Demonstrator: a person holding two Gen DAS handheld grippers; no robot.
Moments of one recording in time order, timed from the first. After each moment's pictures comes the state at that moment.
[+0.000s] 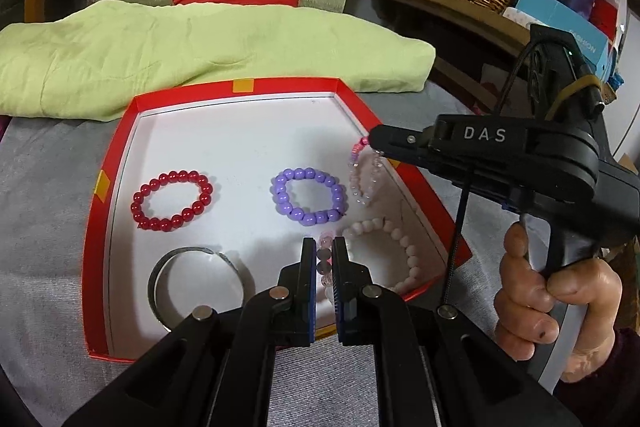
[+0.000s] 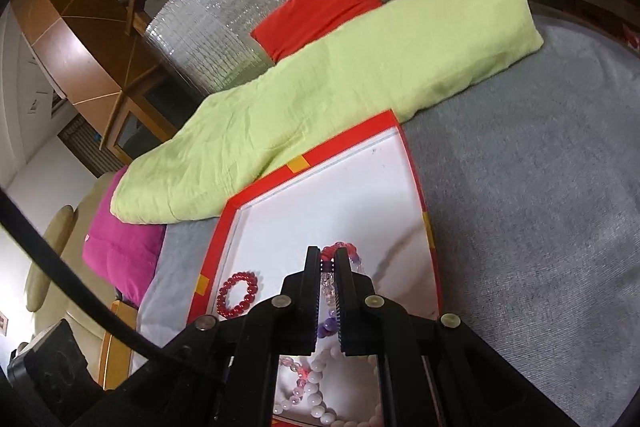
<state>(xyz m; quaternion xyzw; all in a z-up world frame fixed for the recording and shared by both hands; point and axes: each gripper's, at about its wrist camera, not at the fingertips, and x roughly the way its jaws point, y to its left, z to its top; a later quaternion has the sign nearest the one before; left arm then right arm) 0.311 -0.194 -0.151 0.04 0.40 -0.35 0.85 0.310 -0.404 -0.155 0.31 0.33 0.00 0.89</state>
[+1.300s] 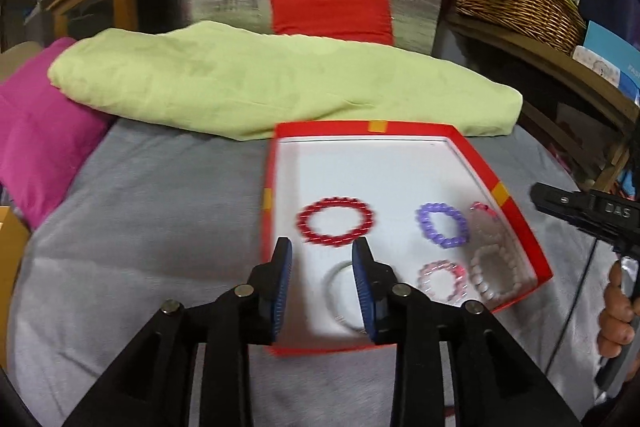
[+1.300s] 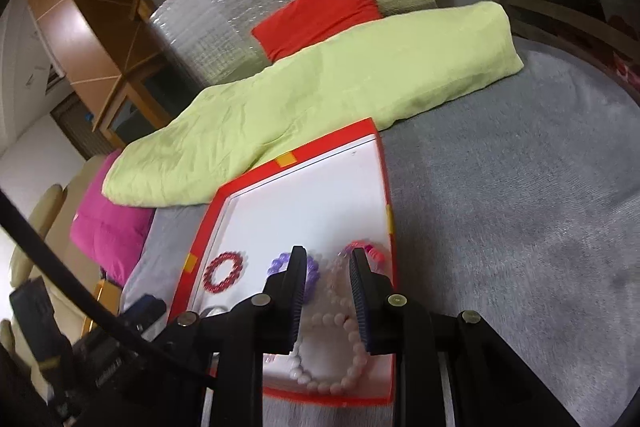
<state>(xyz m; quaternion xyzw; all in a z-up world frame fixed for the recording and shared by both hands) 0.325 -0.110 -0.123 0.05 0.35 -0.20 0.91 0.274 -0.405 -0.136 0.26 0.33 -0.01 0.91</state>
